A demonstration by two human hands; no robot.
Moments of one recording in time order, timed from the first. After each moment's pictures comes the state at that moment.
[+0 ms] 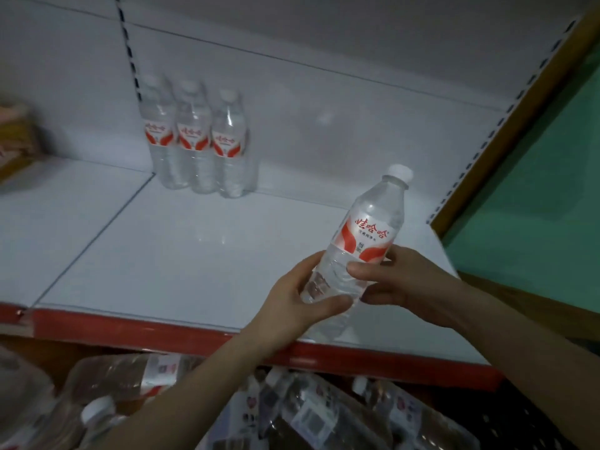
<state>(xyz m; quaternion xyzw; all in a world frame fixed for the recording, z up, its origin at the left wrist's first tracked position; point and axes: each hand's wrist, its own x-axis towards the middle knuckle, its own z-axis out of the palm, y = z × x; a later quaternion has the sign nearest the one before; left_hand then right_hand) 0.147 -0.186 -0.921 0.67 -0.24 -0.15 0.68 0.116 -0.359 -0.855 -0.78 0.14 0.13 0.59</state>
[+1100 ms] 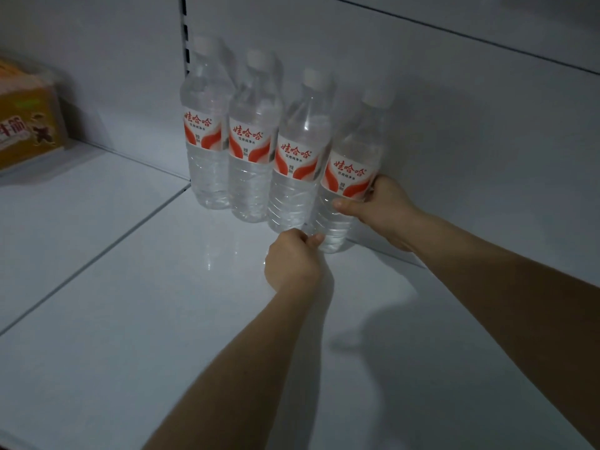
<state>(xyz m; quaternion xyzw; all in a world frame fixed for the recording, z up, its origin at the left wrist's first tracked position) 0.405 -0.202 -0.991 0.84 0.17 0.02 0.52 0.424 -0.305 -0.907 -0.87 -0.01 -0.01 0.50</state>
